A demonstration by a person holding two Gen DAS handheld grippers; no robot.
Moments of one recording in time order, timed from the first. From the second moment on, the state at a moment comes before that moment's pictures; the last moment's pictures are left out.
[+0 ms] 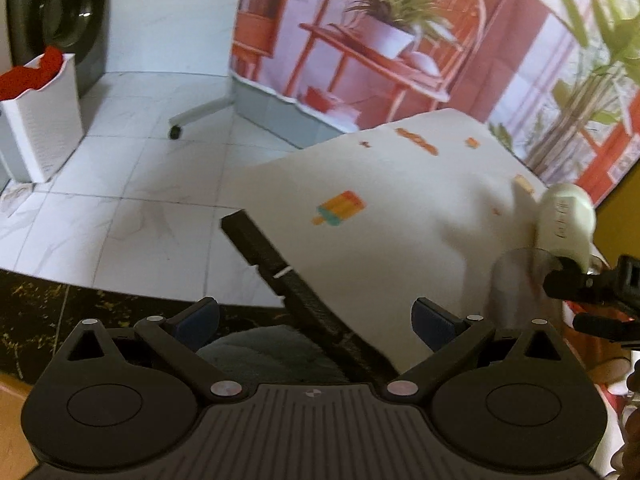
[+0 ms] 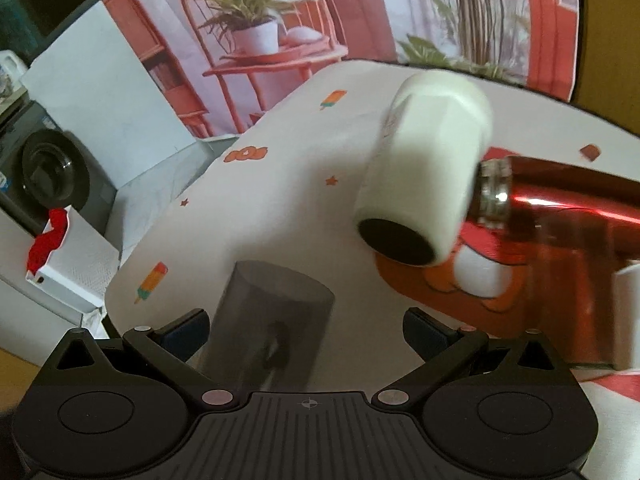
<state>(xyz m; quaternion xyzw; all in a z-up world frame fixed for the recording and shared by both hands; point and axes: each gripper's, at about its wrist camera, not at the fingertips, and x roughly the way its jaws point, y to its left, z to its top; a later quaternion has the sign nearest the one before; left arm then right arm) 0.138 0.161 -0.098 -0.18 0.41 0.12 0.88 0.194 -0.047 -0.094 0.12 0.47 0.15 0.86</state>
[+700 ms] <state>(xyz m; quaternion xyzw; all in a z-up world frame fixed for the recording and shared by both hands) 0.121 0.140 -0.093 -0.11 0.39 0.08 0.91 0.185 -0.050 -0.095 0.10 0.43 0.18 0.88</state>
